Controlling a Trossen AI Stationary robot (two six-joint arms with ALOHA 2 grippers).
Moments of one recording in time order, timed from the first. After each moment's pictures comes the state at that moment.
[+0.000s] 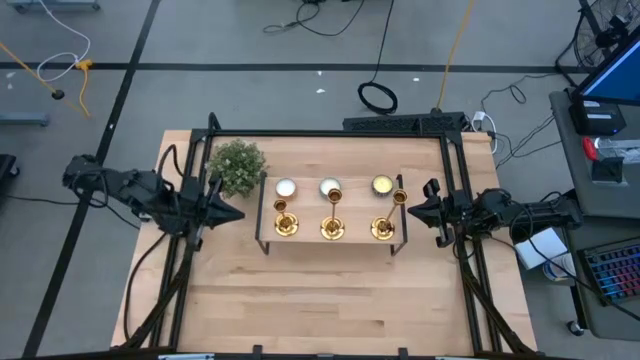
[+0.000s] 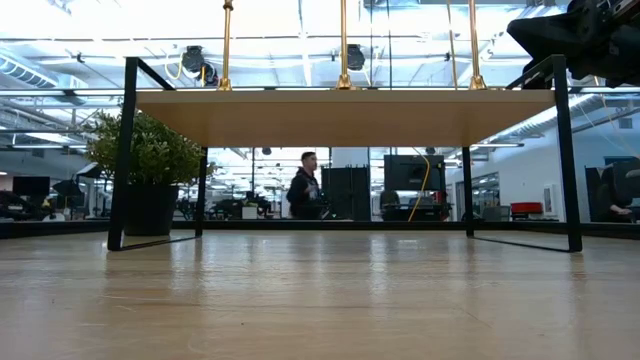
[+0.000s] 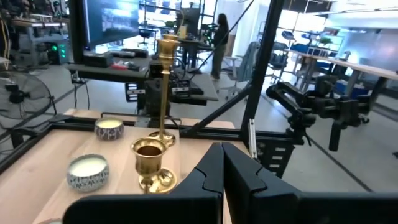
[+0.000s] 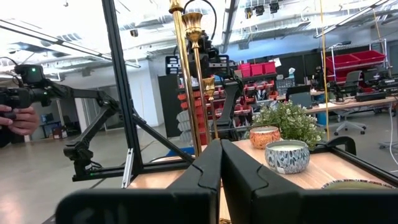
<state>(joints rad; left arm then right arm) -0.37 0.61 0.75 -0.16 -0.21 -0.16 0.08 0.09 0.02 0.35 0.03 0.15</state>
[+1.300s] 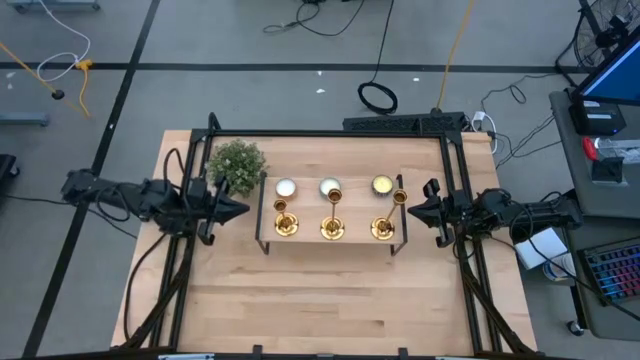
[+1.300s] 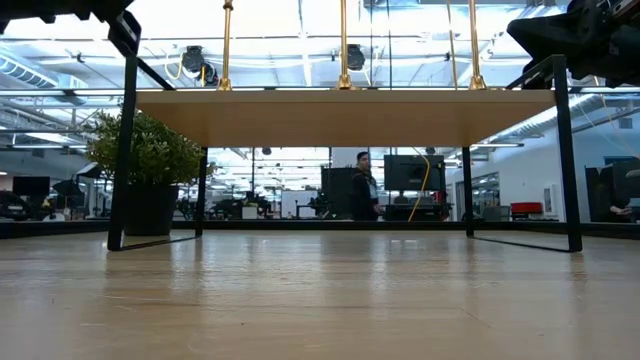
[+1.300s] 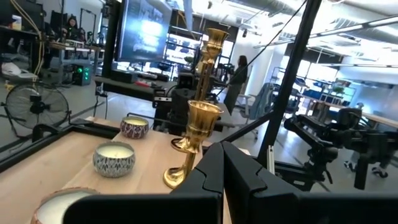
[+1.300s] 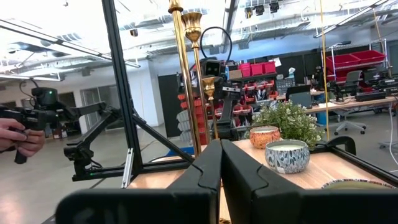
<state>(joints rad) -0.23 0.43 0.35 0.21 -0.18 -0.22 0.08 0.09 0.02 0.35 0.03 0.15</state>
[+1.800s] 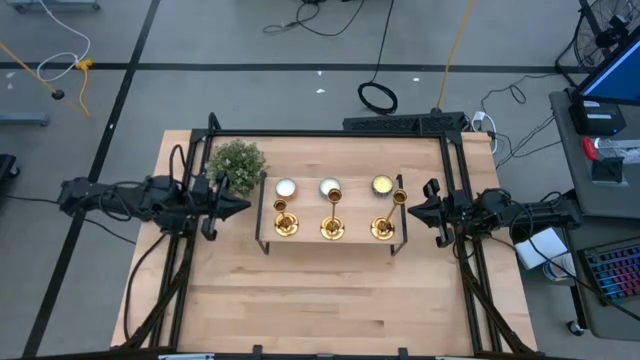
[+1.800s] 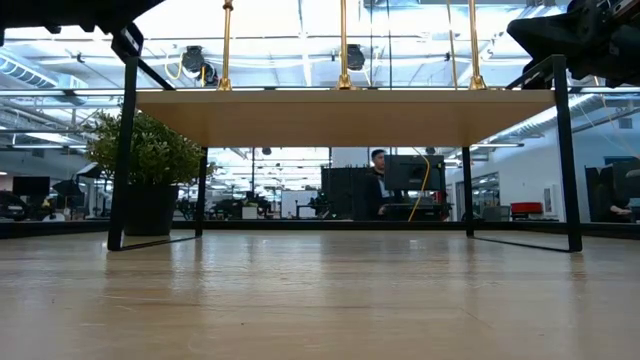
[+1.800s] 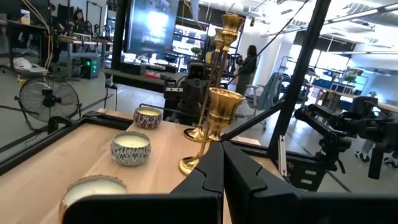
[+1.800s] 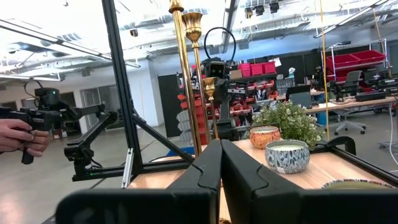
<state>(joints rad) -0.12 0.39 0.35 0.14 -0.08 -0.21 0.08 0.09 0.02 0.35 0.03 0.15</state>
